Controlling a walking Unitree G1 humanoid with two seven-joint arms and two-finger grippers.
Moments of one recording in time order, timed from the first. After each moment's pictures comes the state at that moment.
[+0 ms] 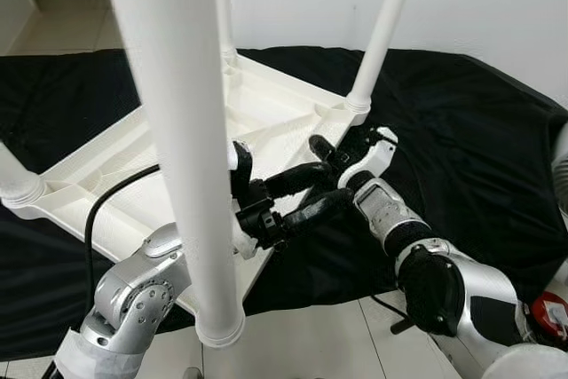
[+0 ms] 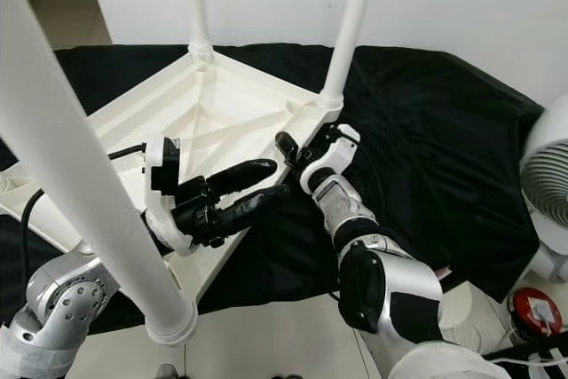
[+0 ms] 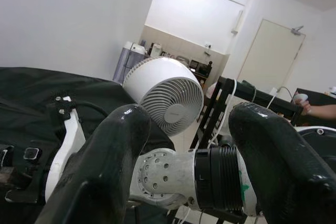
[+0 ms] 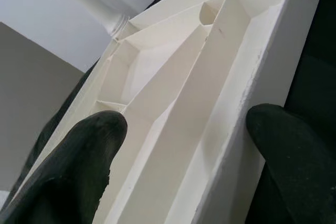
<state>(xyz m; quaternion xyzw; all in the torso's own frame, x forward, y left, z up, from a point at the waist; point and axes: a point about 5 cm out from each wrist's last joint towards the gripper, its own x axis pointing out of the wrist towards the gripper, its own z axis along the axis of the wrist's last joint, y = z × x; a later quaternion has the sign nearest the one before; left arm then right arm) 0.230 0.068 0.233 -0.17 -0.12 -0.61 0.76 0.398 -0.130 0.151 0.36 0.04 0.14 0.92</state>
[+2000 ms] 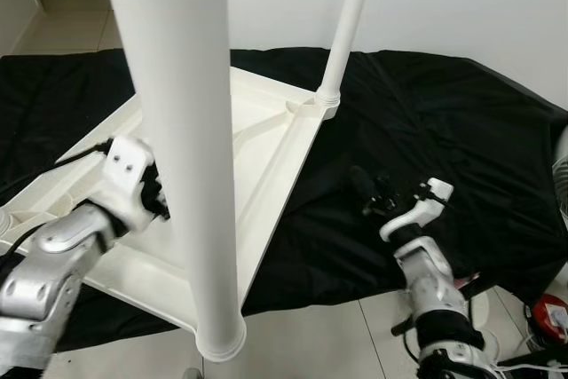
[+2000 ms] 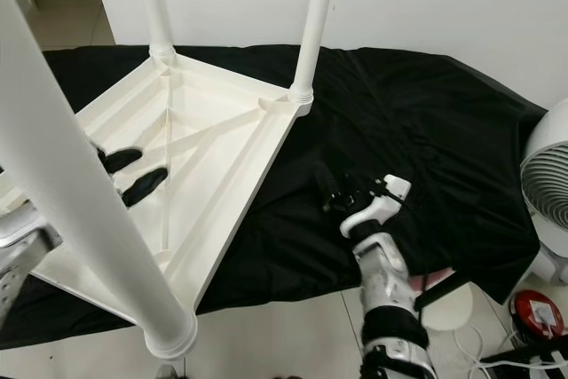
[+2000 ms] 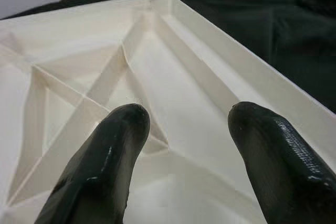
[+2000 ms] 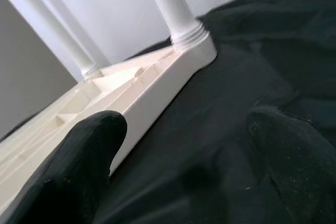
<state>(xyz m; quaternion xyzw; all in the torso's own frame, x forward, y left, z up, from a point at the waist) 0.278 0.204 0.188 0.15 -0.01 -0.38 0.91 0.320 -0.202 0.124 0.23 -0.10 0.15 0.96</state>
